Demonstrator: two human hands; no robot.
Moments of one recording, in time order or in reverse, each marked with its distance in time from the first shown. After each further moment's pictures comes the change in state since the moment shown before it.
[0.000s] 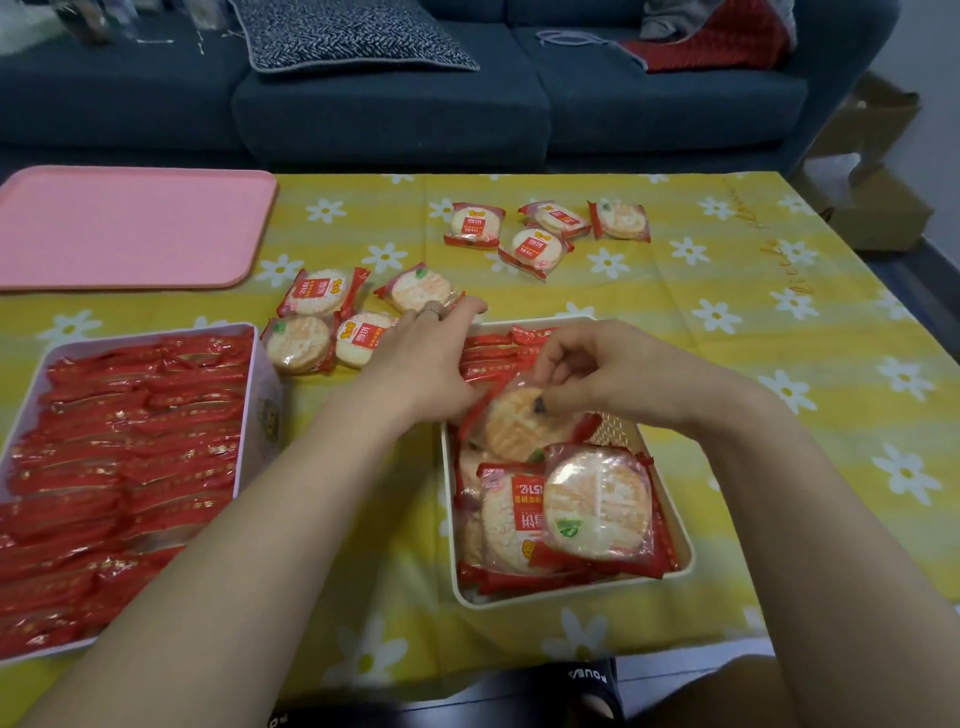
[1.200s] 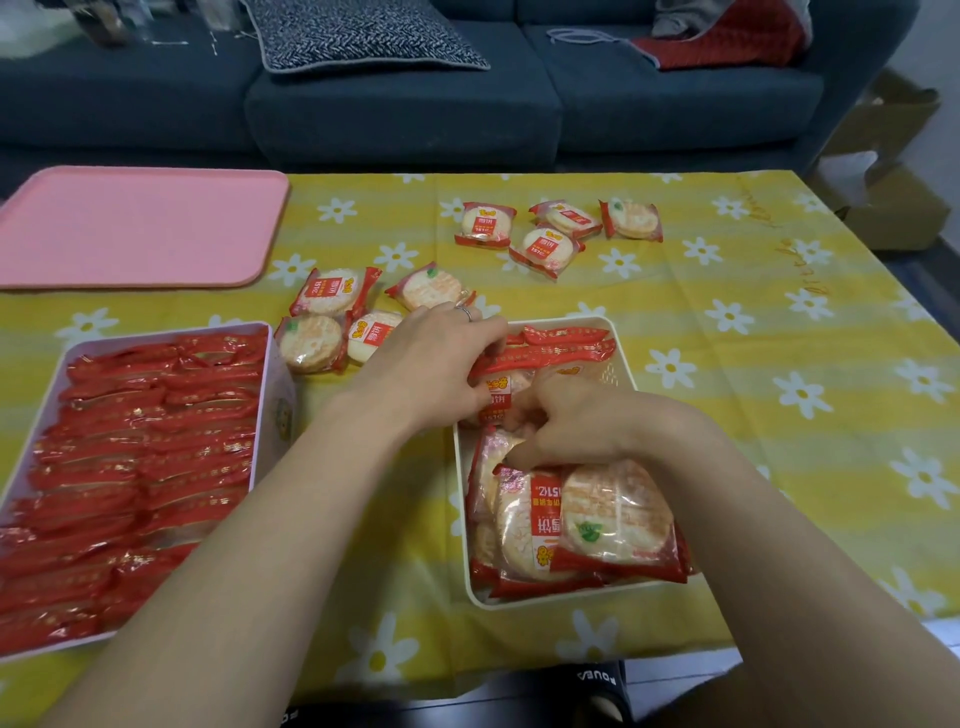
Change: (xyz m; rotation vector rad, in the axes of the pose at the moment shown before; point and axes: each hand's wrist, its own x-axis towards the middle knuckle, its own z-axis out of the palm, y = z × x) left_hand -0.007 -0.007 -0.006 0.212 0.114 0.299; right_hand 0.019 -0.004 0.042 -0.446 -0.189 0.133
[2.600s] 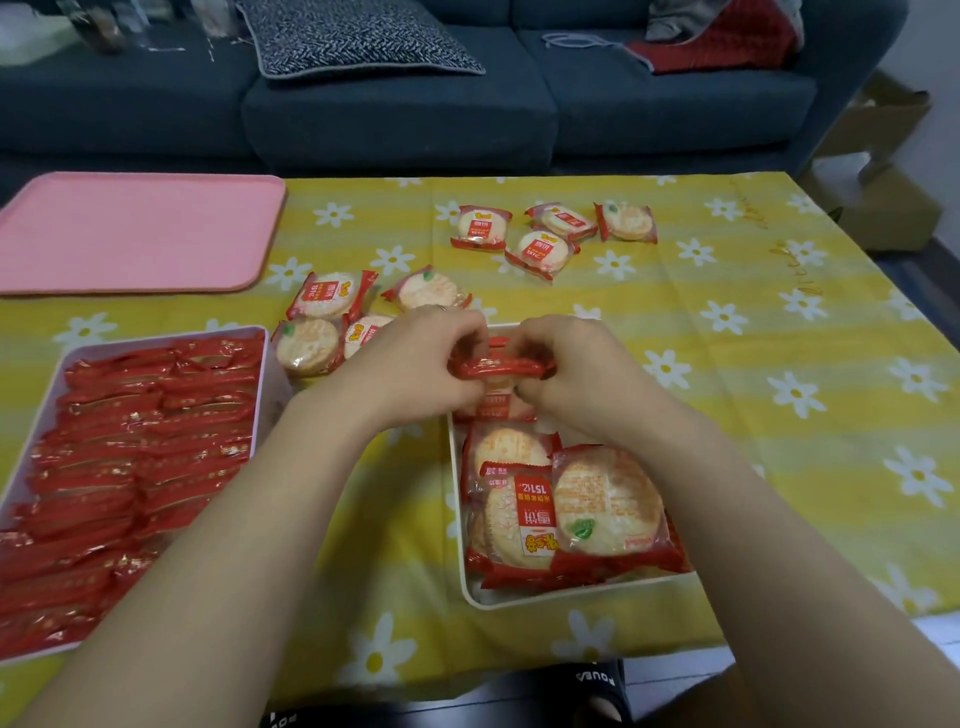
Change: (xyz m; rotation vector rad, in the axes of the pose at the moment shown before) left_hand -0.006 -0.005 -0.012 -0.316 -0.019 -0.092; right_hand 0.004 0.007 -0.006 0.107 0.554 -0.260
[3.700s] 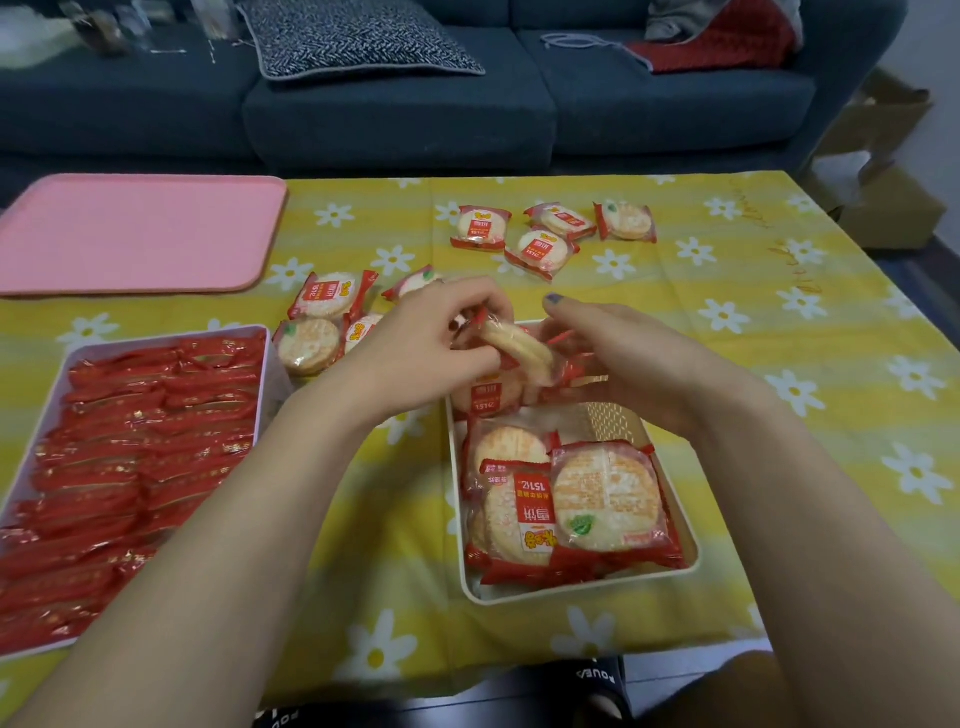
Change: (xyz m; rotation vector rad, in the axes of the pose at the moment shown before) left_hand -0.004 0.020 -0.014 -0.315 0.092 0.087; right_hand -0.004 0.003 -0.035 0.755 -0.206 0.451
